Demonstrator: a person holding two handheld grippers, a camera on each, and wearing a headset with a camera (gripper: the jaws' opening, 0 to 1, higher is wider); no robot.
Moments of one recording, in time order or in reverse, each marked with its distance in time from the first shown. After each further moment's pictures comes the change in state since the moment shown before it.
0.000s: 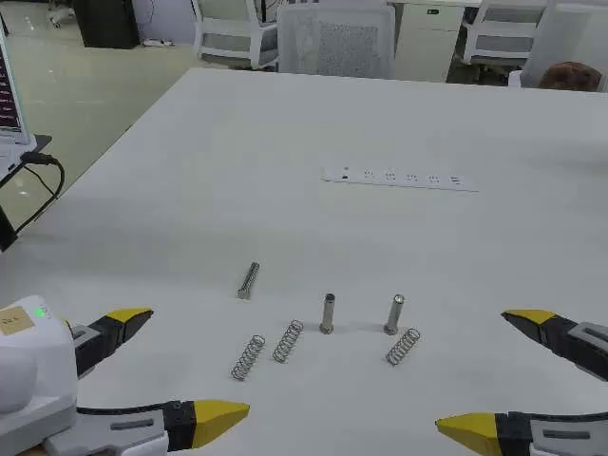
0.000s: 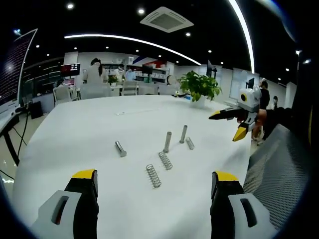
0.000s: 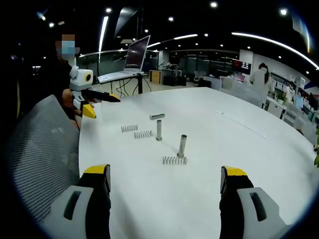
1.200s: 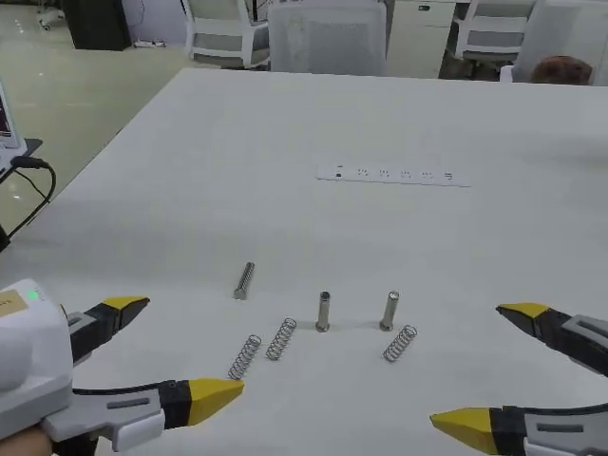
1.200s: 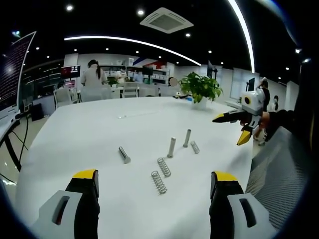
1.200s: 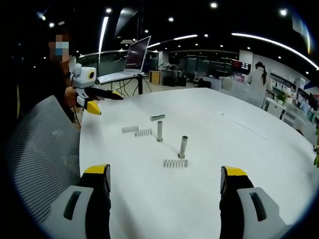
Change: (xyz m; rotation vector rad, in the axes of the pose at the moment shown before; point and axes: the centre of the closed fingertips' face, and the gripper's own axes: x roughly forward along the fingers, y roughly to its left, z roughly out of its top) left arm 0.004 0.010 0.013 0.012 -0.011 0.009; right arm -0.001 0.002 0.001 0.005 -0.010 -0.006
